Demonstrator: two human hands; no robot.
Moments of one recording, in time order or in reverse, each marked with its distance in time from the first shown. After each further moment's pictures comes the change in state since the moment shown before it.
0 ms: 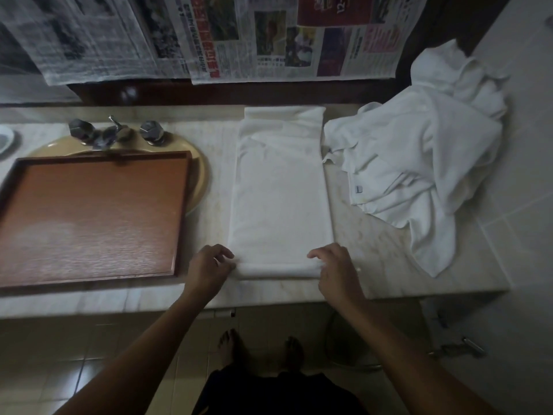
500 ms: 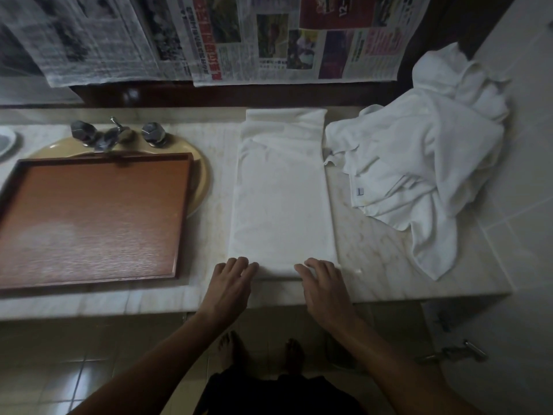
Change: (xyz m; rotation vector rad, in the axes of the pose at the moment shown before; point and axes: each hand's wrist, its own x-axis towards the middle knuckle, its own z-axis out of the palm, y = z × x) left_hand -0.029 0.005 0.033 0.511 -0.014 0.583; right_hand -0.024 -0.005 0.029 -0.344 -0.001 -0.268
